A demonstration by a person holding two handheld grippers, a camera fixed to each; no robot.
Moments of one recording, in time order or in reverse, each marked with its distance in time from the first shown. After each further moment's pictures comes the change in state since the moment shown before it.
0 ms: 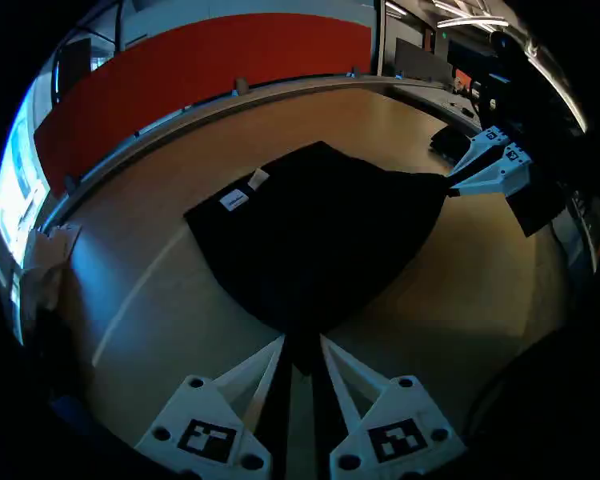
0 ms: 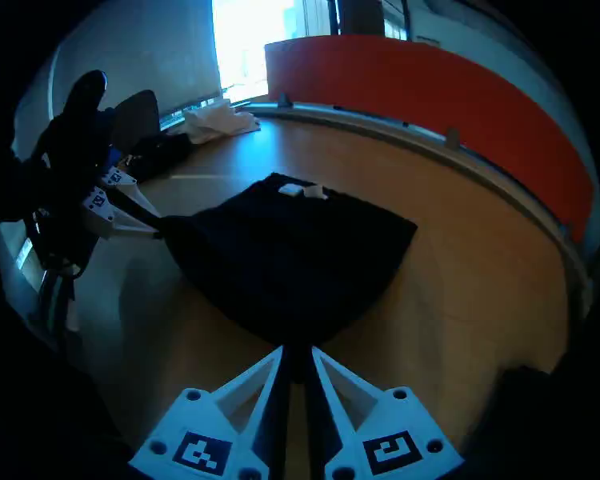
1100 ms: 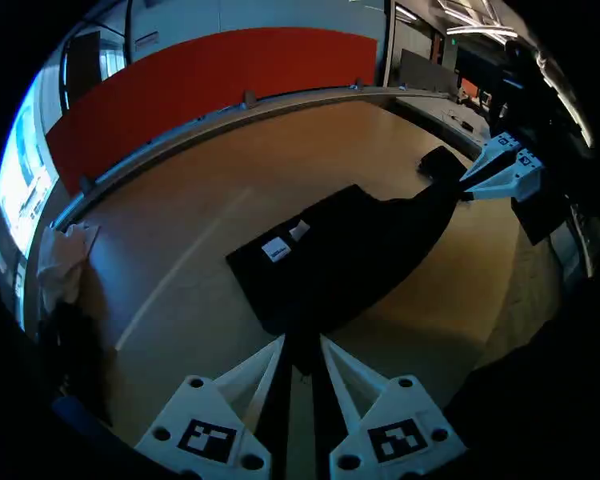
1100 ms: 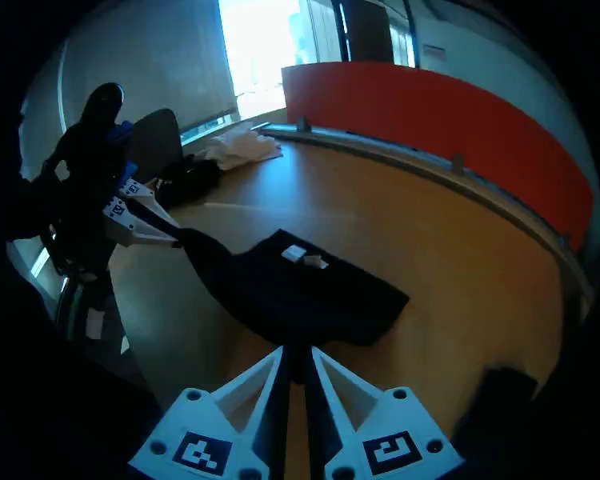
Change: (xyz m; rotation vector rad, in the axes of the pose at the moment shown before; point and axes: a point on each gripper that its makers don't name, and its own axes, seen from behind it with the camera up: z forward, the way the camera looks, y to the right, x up) left arm 0.026 0.012 -0.083 0.003 -0.014 -0.041; right arm 0.045 -0.046 -0.081 0.069 0.024 0.014
